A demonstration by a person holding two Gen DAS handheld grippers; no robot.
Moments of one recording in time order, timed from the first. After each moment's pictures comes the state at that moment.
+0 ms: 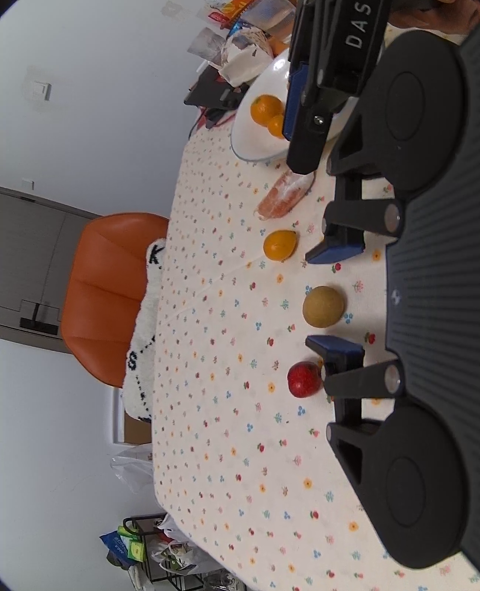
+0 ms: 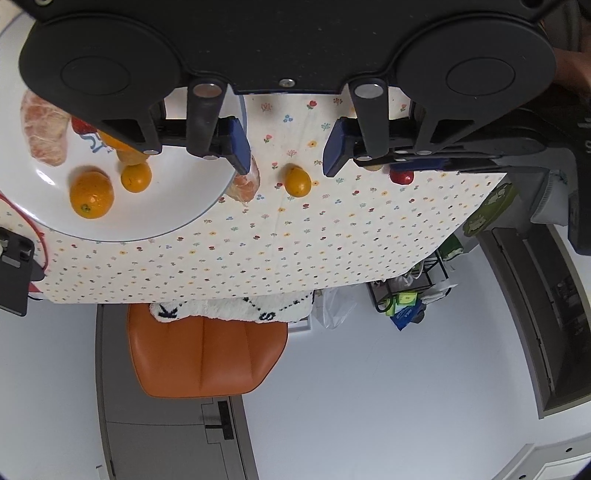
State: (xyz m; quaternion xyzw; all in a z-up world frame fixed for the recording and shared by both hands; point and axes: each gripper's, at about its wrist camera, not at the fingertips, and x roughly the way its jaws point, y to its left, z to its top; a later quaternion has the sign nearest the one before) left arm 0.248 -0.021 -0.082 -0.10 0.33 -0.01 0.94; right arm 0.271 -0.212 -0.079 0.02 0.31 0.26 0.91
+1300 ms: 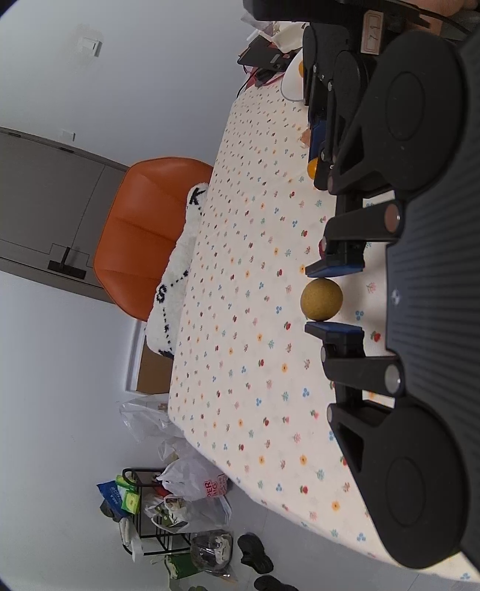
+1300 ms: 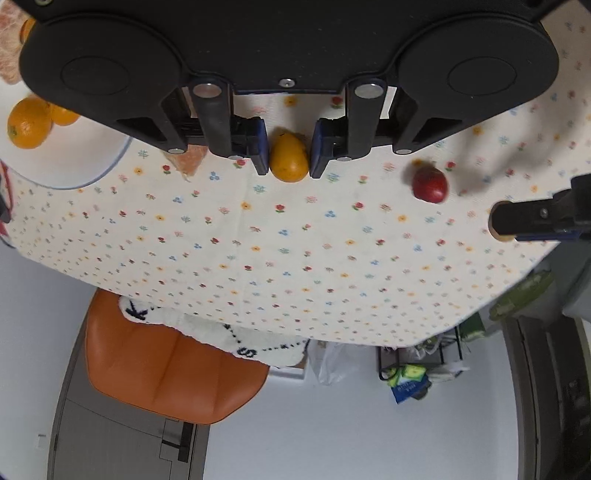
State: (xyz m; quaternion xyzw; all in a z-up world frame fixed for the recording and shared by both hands) left arm 0.216 0.060 -0.062 -0.14 0.29 0.05 0.94; right arm 0.305 -0.120 -0.104 -0.12 0.35 0.25 0.90
